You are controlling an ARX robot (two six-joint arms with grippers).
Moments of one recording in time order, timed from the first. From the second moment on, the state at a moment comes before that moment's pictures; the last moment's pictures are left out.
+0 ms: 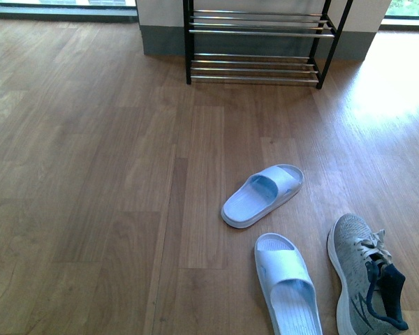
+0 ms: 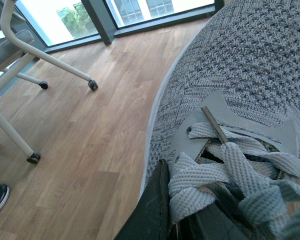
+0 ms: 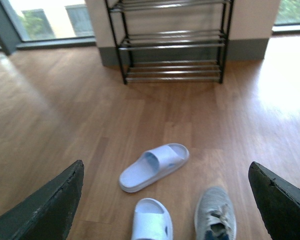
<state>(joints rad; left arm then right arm) -0.38 0.57 0.31 -0.03 -0.64 0.15 -0.10 0.51 0.08 0.27 -0.06 0.09</state>
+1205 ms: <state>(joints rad) -0.38 0.57 0.31 -0.03 -0.63 0.15 -0.35 2.50 0.95 0.35 -0.11 -0.14</state>
